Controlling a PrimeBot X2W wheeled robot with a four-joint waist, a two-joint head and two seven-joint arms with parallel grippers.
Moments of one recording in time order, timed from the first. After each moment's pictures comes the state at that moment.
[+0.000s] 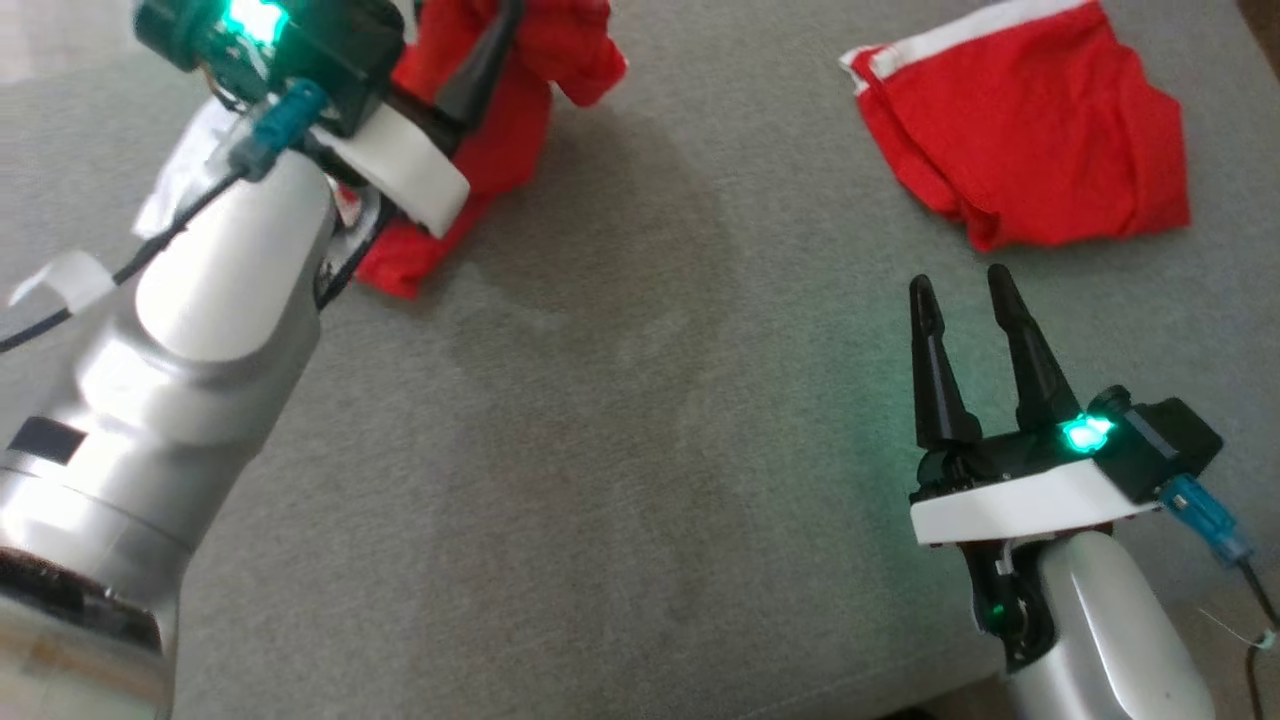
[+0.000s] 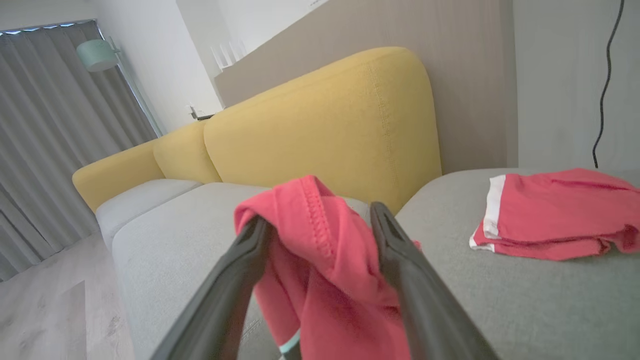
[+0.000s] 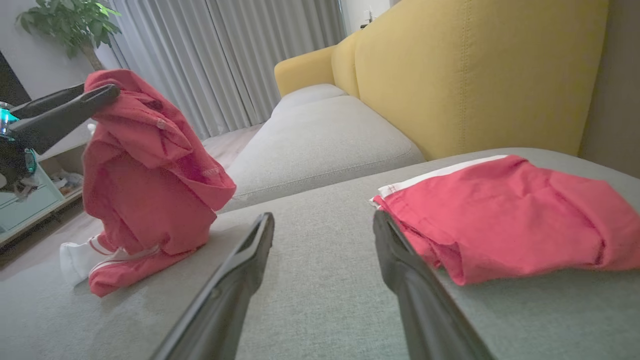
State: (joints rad) left arm -1.08 0.29 -0.80 0.65 -0.35 -0.10 -0.21; right arm -0.18 -0.05 0.18 0.16 0.31 0.12 -0.25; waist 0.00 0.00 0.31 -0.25
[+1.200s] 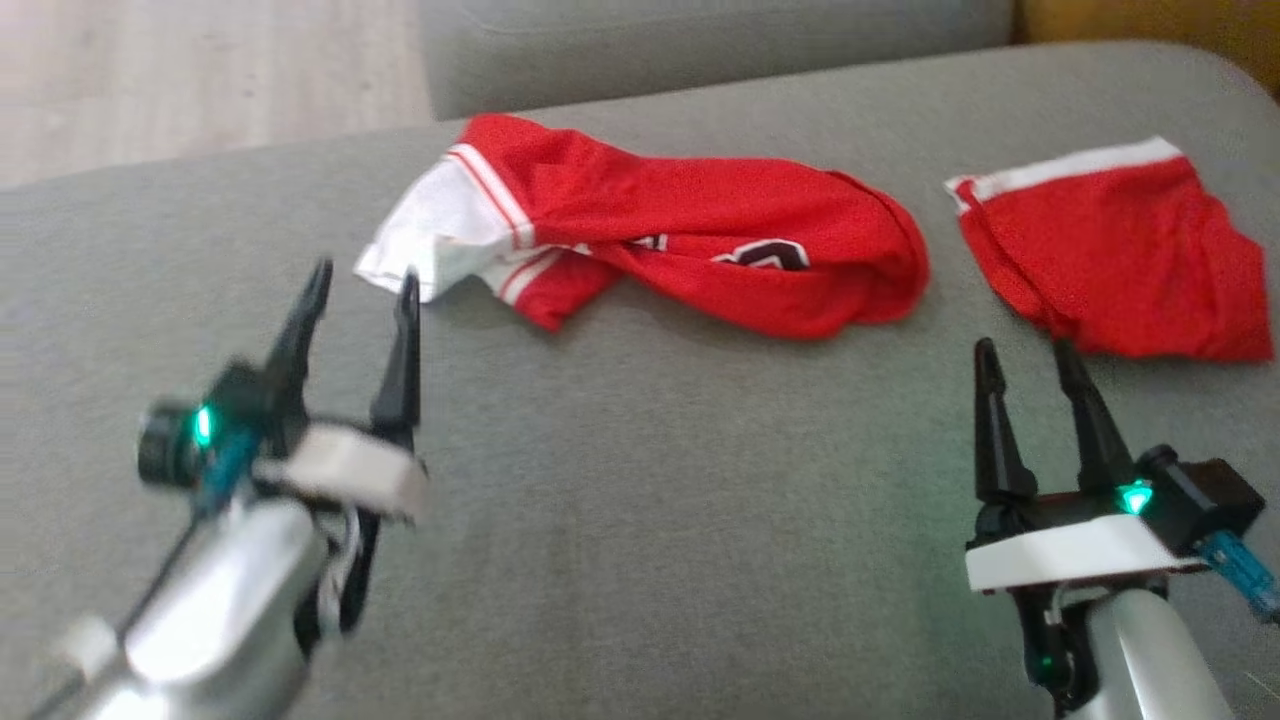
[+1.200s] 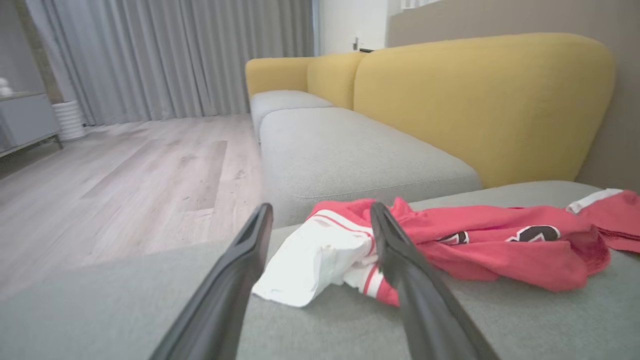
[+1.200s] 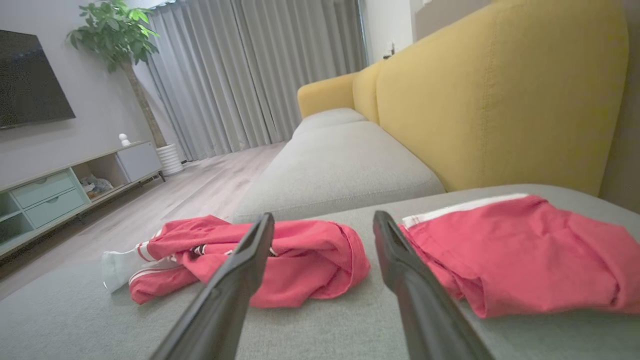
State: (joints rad) left arm -0.56 0.47 -0.83 0.32 -0.76 0.30 -0.25; right arm -0.08 -0.05 0.07 0.18 0.24 0.12 -0.25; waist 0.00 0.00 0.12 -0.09
